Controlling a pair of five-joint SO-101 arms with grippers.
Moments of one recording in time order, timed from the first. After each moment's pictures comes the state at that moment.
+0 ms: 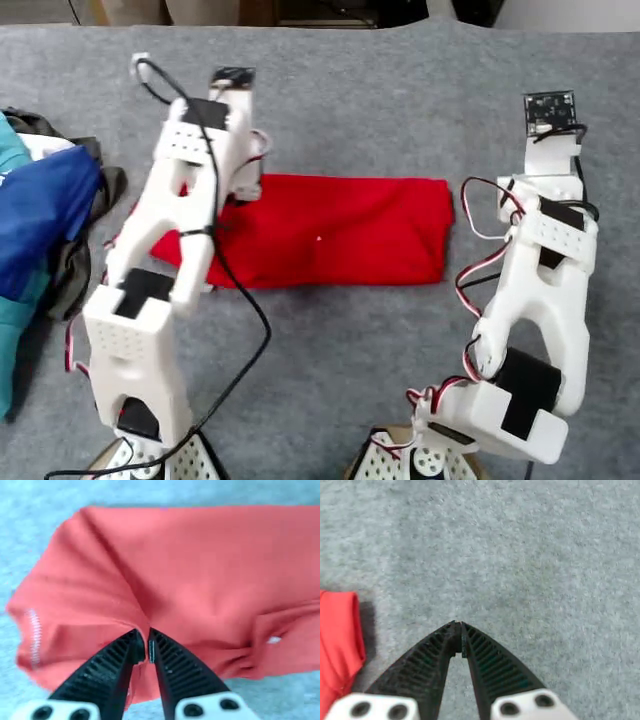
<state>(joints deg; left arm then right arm) 12.2 23.8 -23.1 86.4 0.4 23.7 -4.5 31.9 28.7 15.1</state>
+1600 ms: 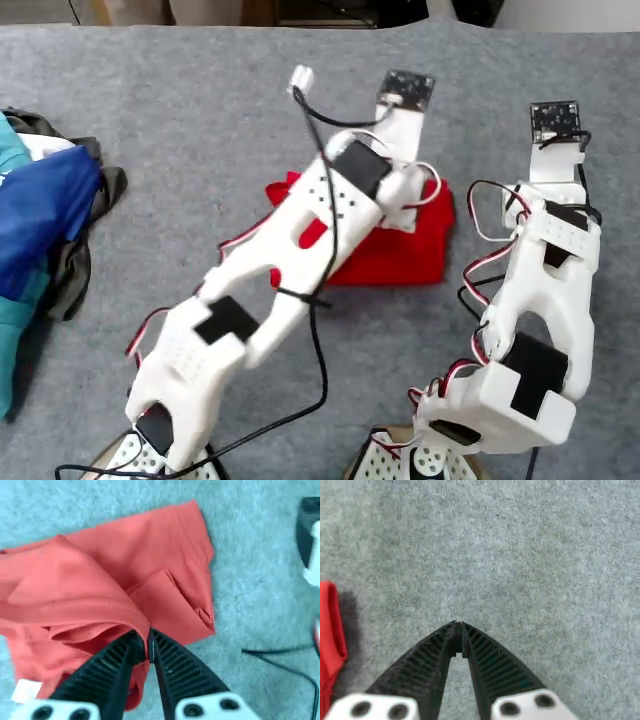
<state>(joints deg) 40.1 32.2 -45.4 83.2 16.2 25.4 0.7 30.7 27.3 15.9</state>
